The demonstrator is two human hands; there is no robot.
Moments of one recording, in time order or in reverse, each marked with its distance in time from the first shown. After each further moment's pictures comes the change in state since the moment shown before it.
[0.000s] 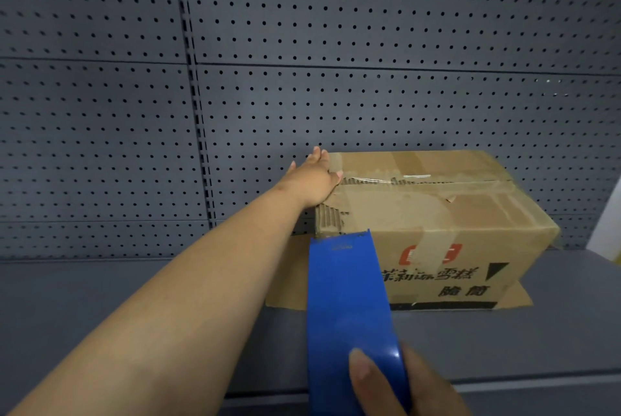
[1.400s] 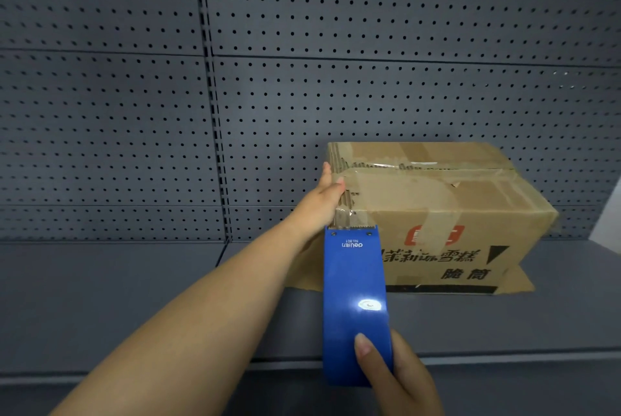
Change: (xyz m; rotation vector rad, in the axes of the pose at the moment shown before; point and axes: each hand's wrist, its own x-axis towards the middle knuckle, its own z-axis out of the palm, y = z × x) left_hand -0.071 0.006 0.035 -0.890 0.046 -0.074; right_hand 0.009 0.079 0.045 0.451 -0.042 -0.190
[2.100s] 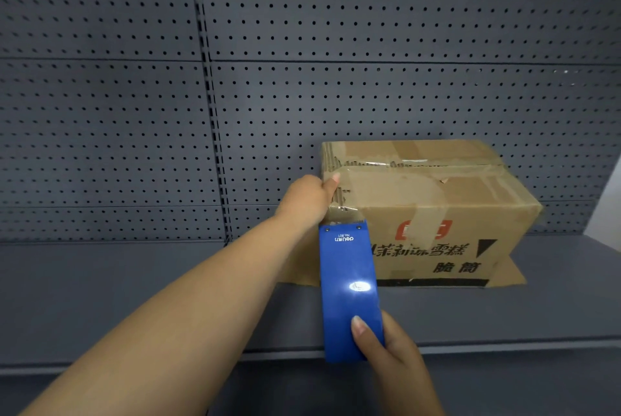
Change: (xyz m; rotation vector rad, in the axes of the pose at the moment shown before) left_hand -0.007 0.019 -0.001 0.512 0.216 -0.001; right_hand 0.015 0.013 -0.011 0.028 -0.067 0.022
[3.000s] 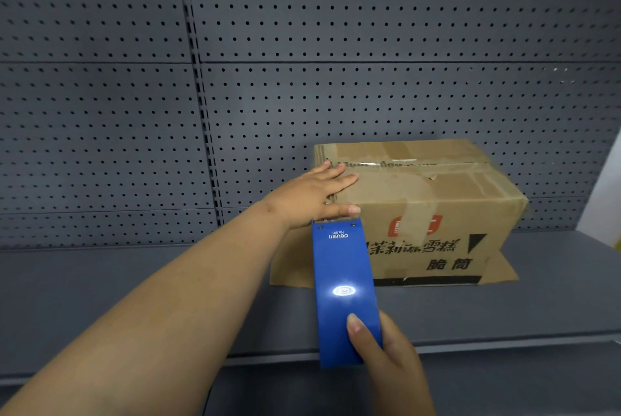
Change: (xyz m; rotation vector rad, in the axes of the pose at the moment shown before) left_hand 0.019 -0.012 -0.009 0.405 -0.315 0.514; right_hand -0.005 -0.010 0.004 0.028 0.095 0.037
